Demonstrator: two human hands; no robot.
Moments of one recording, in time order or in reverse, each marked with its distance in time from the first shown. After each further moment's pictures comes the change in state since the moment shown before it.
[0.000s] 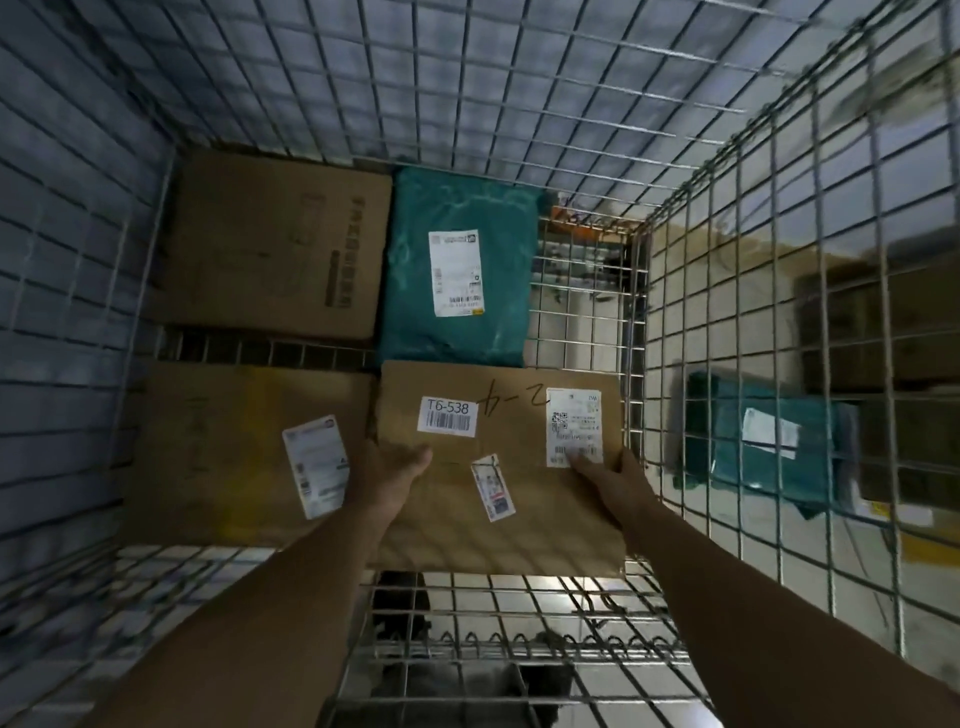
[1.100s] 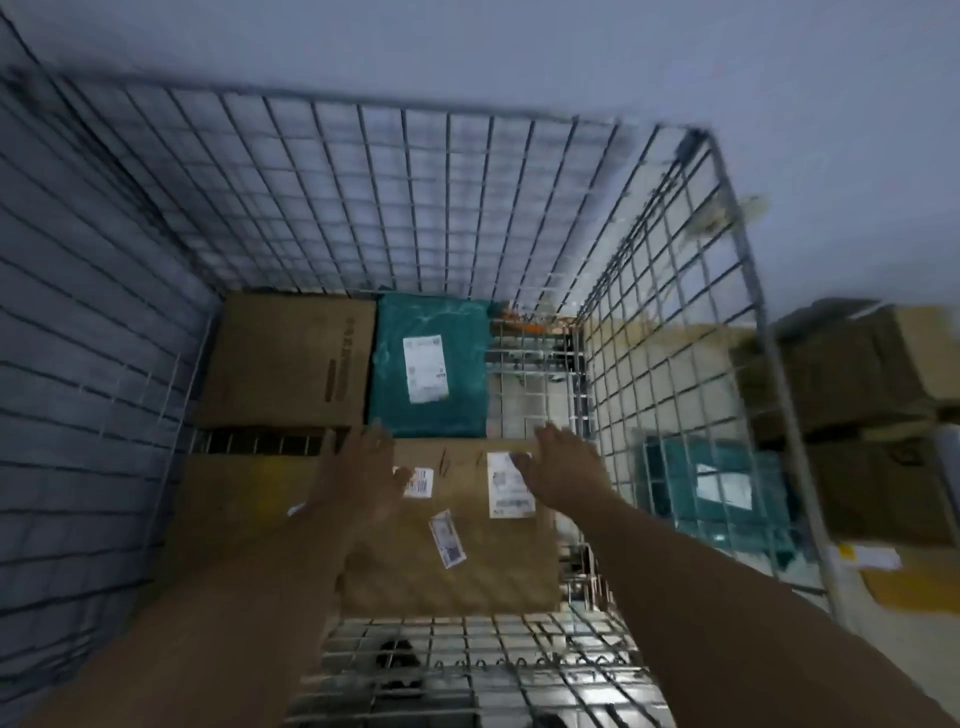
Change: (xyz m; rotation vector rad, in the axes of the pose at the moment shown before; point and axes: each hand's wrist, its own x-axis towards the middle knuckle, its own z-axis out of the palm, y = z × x) left_hand -0.070 0.125 -0.024 1.372 0.135 0.527; right_hand -0.090 -0.114 -0.014 -1.151 0.139 -0.573
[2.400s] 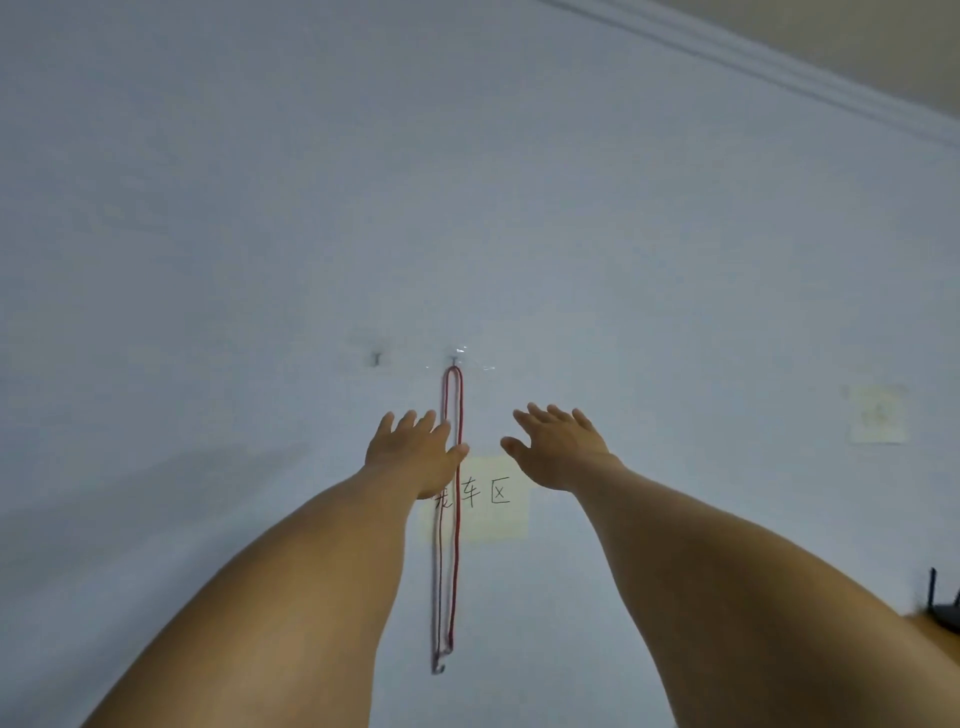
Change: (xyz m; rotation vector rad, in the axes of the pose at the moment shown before) left_hand -0.470 0.446 -0.776 0.212 0.967 0.395; right_hand -0.591 0.158 -0.771 -0.233 1.090 0.013
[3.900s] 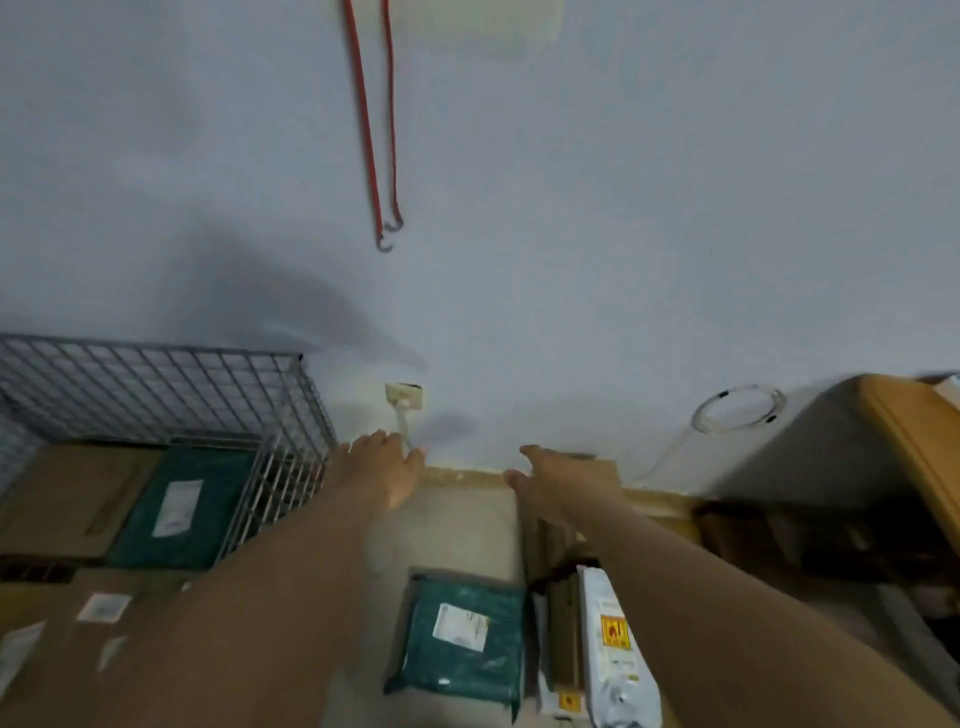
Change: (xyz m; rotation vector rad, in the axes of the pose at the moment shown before) left_hand -0.093 0.241 0.605 -0.295 -0.812 -0.541; right_hand -0.130 0.217 0.637 0.359 -1.035 -0.128
